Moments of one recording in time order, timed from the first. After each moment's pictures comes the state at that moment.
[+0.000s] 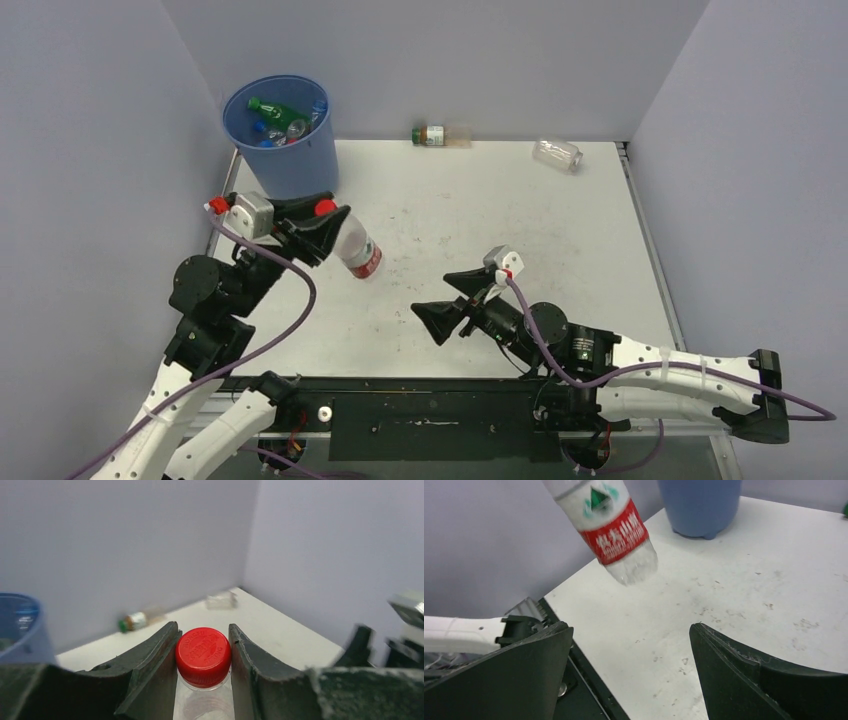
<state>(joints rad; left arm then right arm) -0.53 0.63 0.93 -0.01 0.27 -0.20 1.32 0.83 0.70 0.15 0.37 0.31</state>
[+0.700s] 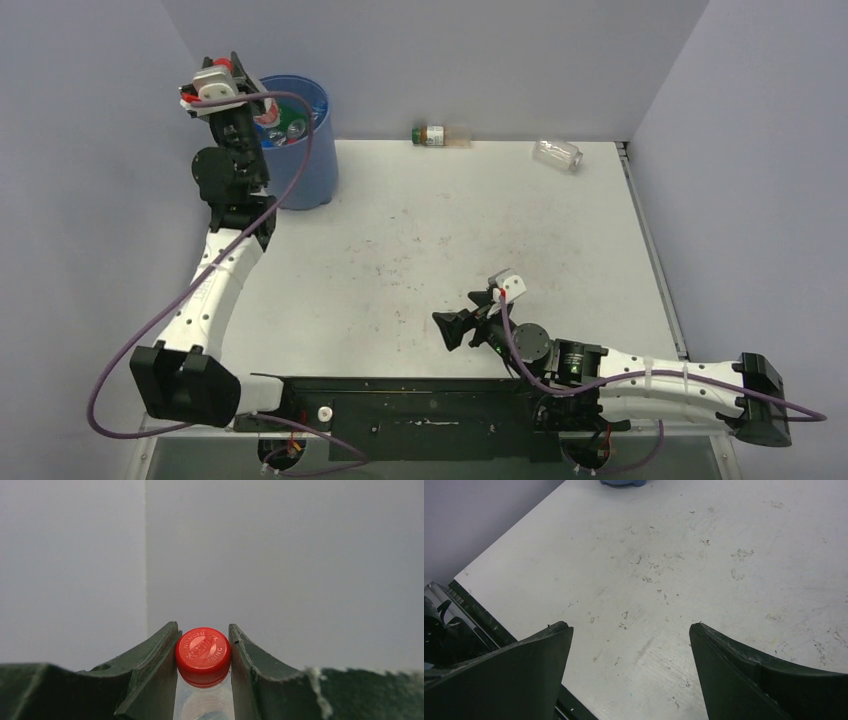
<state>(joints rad) -0.20 1.27 1.25 0.73 -0.37 0.18 1.31 0.77 0.41 0.18 0.62 0.36</state>
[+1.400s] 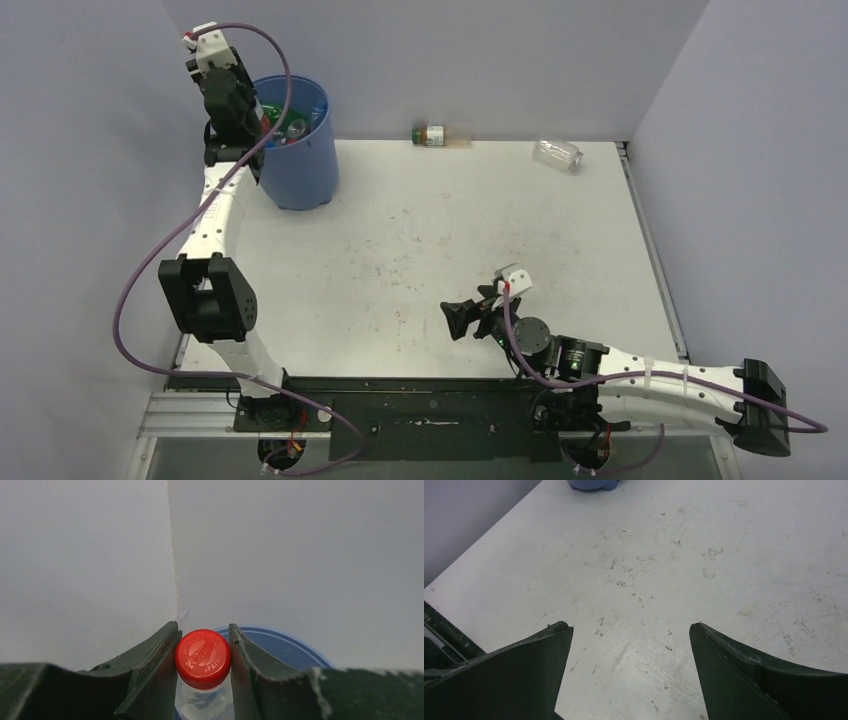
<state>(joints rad) 0.02 1.76 1.71 0.27 -0.45 -0.02 1.25 0.76 0.39 0.17 0.64 0.35</state>
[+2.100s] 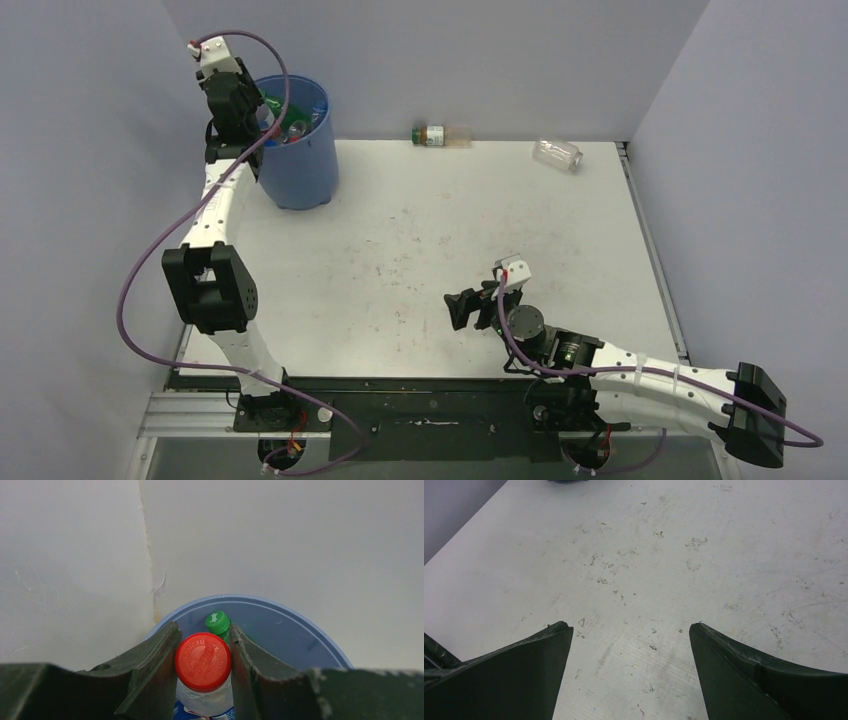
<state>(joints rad) 0.05 1.84 1.75 0.13 -0.33 -0.14 1.13 0.81 0.39 0.17 0.57 0.38</state>
